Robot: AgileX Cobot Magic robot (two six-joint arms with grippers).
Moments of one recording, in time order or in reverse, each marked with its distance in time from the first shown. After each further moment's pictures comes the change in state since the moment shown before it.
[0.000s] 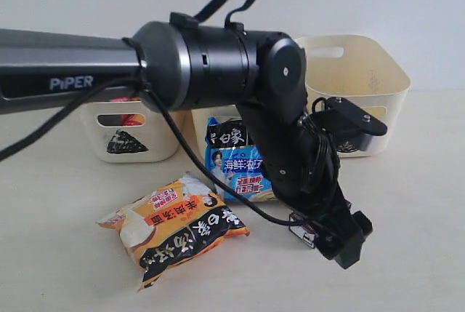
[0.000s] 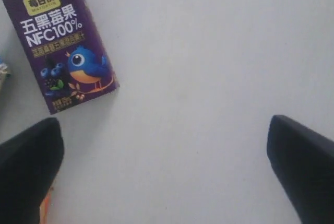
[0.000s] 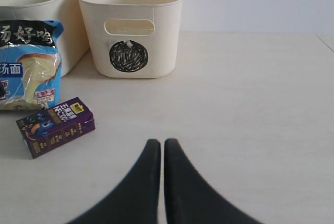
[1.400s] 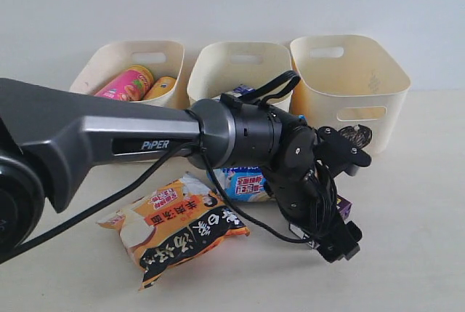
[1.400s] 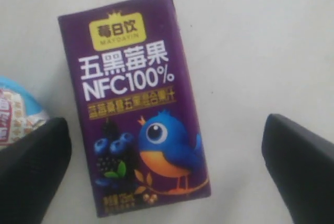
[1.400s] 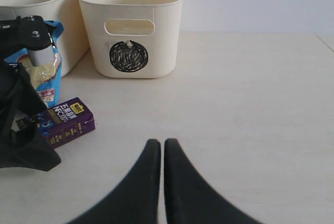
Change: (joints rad) left arm 0.000 0.195 -0.013 0.178 -0.298 -0.201; right arm 0.000 0.000 0.000 0.000 0.000 0.000
